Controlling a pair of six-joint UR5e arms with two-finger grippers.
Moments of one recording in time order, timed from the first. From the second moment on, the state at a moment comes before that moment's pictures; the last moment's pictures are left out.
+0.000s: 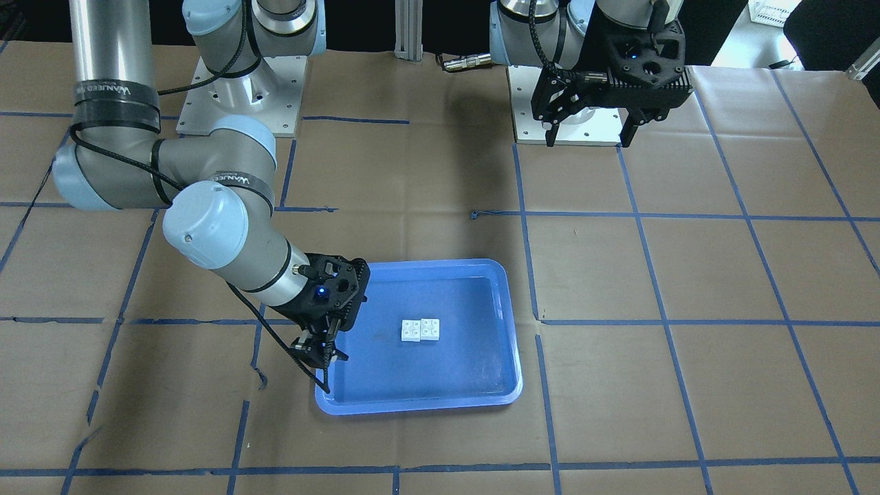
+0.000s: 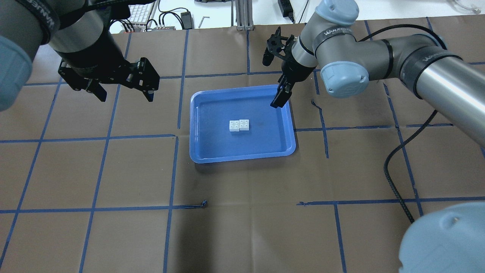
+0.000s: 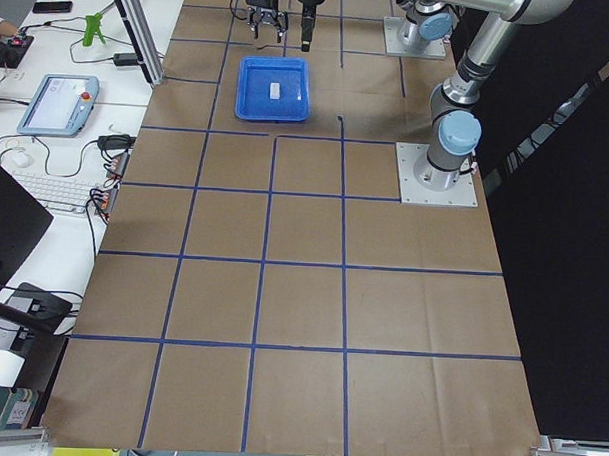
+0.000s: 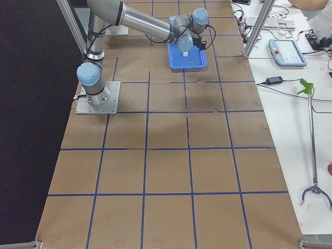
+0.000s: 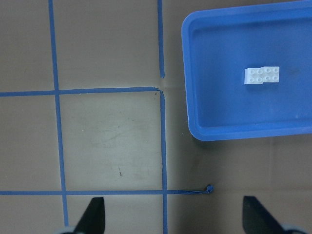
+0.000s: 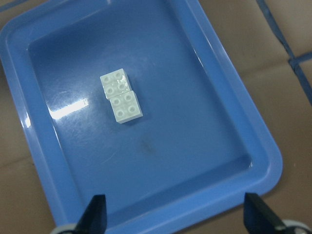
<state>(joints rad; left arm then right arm) -1.64 -1.50 -1.56 -1.61 1.62 -0.04 1.67 -1.21 1.62 -2.00 -1.29 -1.03</state>
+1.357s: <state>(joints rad) -1.64 -1.50 -1.56 -1.61 1.62 -0.04 1.56 -1.62 1.58 -1.53 -1.59 -0.04</state>
